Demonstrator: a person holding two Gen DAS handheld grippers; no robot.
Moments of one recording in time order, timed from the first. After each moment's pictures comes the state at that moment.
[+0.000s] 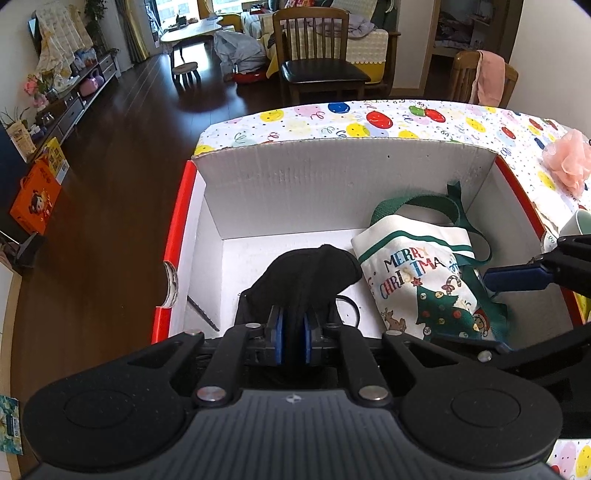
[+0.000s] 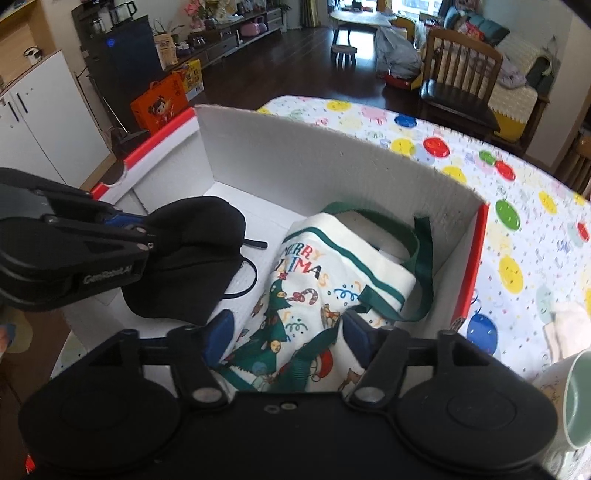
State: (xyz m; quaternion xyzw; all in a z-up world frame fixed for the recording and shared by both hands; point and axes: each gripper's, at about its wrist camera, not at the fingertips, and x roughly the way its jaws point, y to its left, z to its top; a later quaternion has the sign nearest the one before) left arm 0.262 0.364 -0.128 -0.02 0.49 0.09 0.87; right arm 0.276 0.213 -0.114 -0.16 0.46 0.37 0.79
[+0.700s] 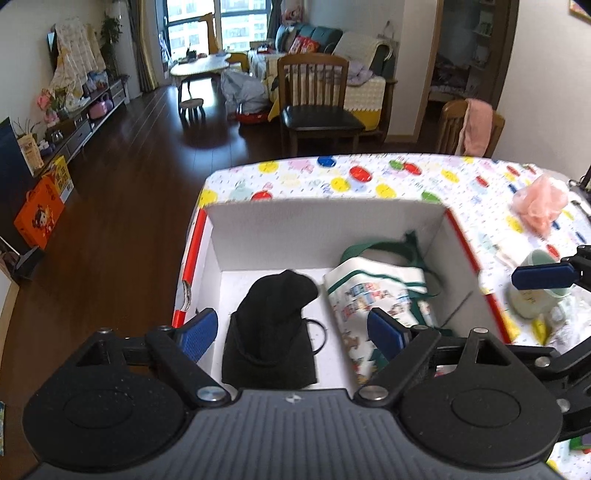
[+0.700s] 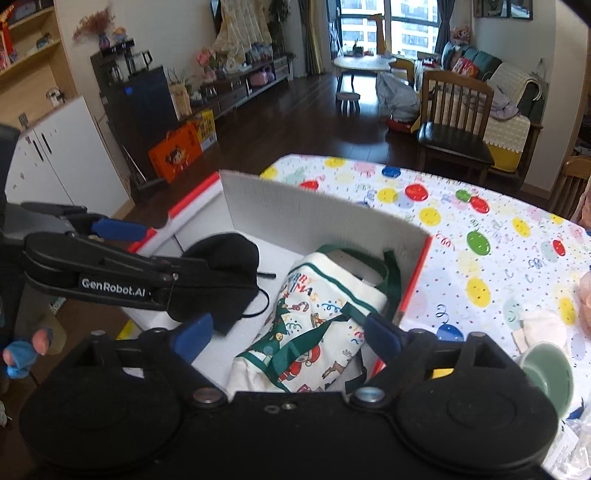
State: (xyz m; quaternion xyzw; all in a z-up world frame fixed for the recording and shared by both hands) left arm 0.220 0.347 -0.076 -0.05 0.42 0.09 0.90; right arm 0.251 0.155 -0.053 -0.10 0.40 0.39 0.82
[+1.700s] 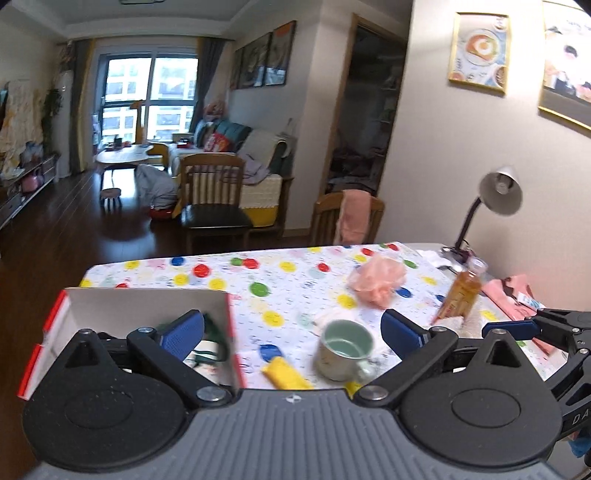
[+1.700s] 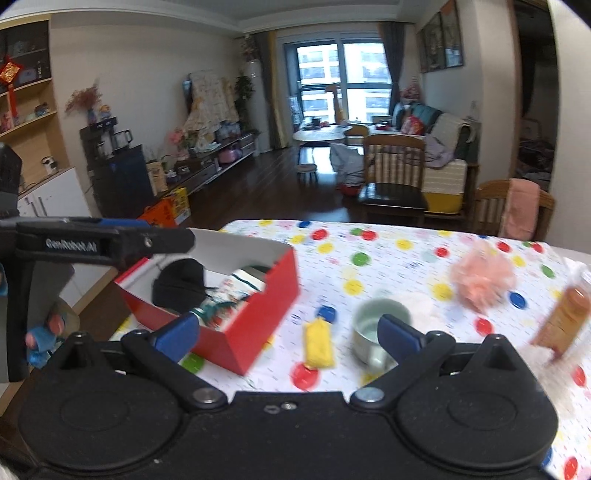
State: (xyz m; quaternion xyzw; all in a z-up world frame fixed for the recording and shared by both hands) left arm 0.155 0.174 0.006 -0.07 0.25 -0.03 0.96; right arm 0.184 -0.062 0.001 -0.04 0.30 0.35 0.88
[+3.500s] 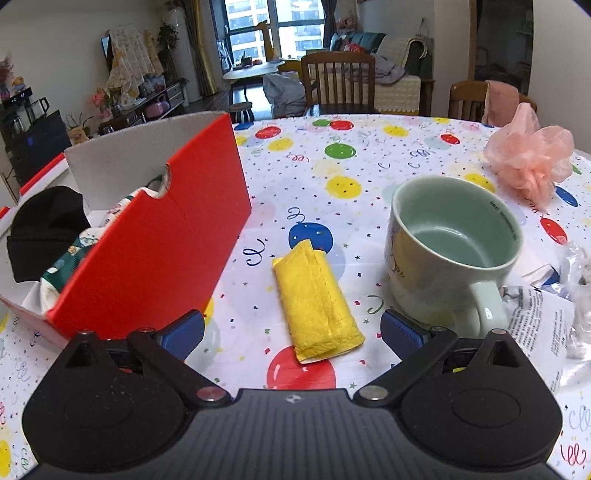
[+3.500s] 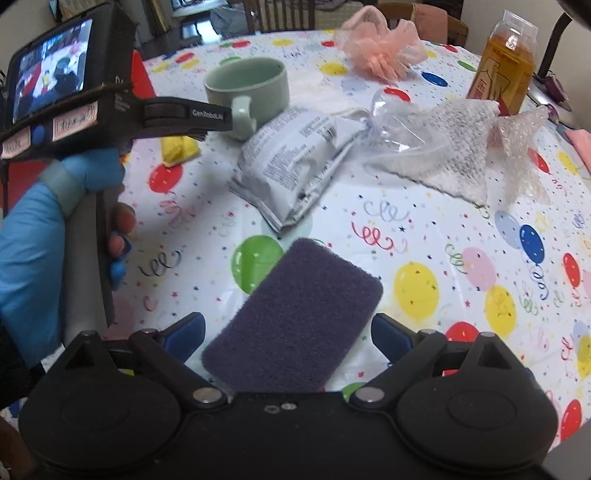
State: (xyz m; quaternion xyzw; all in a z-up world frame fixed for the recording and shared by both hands) left arm 0.291 0.056 -0.191 -0.03 0.39 0.22 0.89; right arm 0.192 -0.112 -0.162 -0.06 0.53 0.17 0.83
